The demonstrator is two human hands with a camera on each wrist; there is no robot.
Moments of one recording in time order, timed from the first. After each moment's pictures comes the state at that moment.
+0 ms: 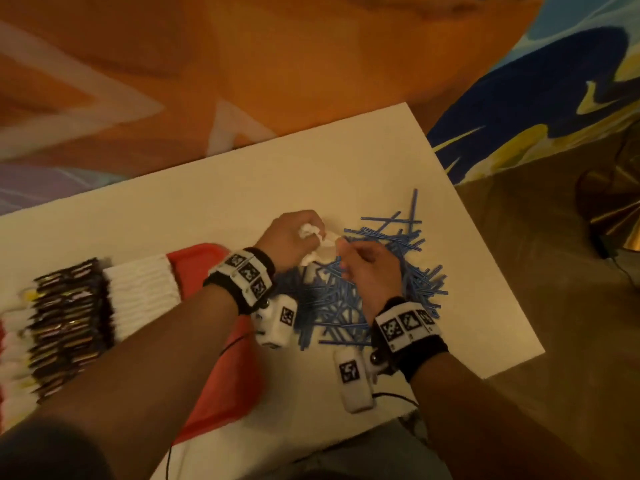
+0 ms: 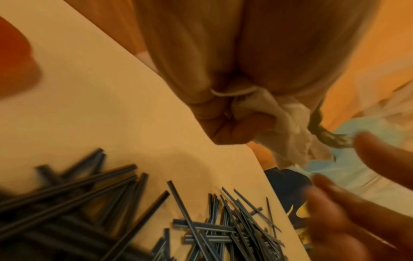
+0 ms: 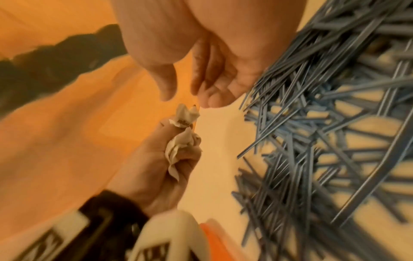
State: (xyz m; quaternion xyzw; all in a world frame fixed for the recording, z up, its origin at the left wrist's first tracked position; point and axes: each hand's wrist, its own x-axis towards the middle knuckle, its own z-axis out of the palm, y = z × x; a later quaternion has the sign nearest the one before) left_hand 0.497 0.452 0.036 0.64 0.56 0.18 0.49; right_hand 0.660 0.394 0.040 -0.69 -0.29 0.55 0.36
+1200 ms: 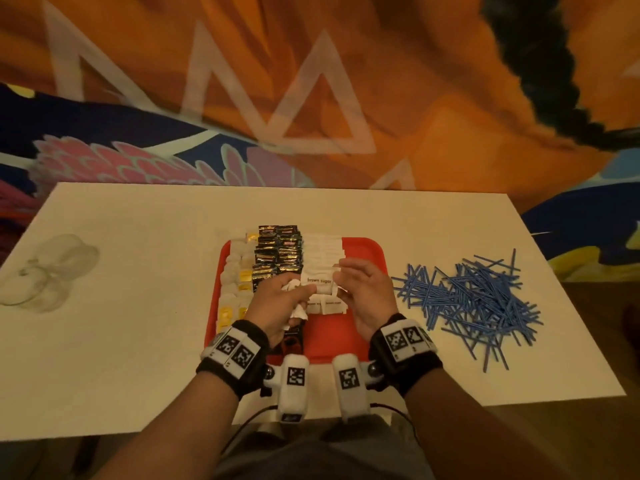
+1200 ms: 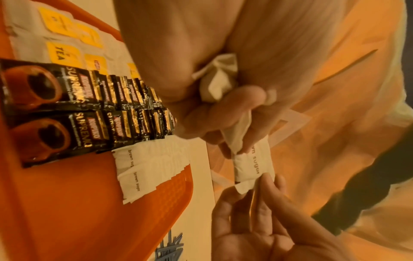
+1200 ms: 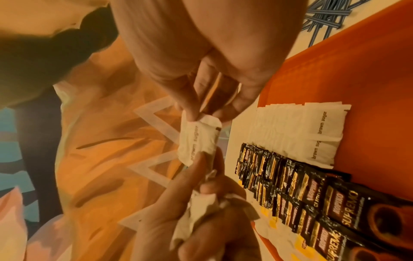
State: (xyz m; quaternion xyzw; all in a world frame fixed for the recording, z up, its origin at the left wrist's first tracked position) left_hand 0.235 0.151 0.114 0.22 0.63 0.49 0.57; right_hand 0.381 0.207 0.131 -0.54 -0.36 0.66 0.38
